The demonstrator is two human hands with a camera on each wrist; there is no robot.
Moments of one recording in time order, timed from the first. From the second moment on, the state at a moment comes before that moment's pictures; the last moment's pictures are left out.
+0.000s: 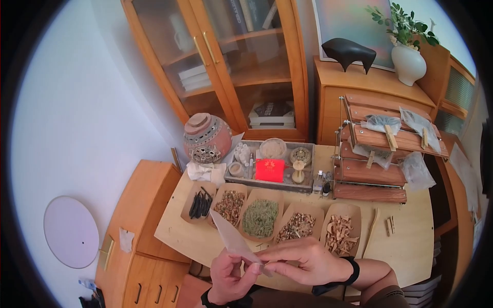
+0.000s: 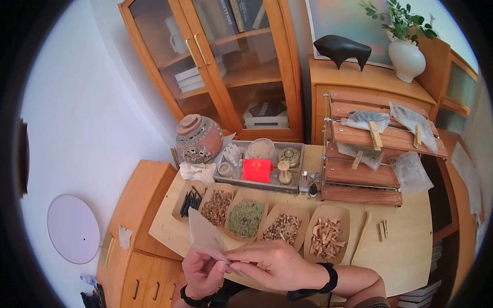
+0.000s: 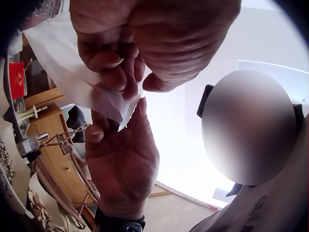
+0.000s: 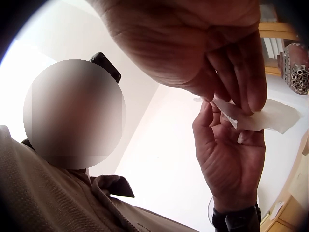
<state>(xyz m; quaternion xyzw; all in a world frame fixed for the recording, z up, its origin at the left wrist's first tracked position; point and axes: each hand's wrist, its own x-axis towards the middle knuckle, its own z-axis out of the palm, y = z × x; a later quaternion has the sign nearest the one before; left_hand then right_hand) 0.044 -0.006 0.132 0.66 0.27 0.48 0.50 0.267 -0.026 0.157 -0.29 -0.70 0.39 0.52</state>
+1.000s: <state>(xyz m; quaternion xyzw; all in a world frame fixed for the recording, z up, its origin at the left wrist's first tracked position) -0.016 0.010 0.098 0.65 0.29 0.45 0.54 0.187 -0.040 0.137 -0.49 -0.63 0.41 0.44</state>
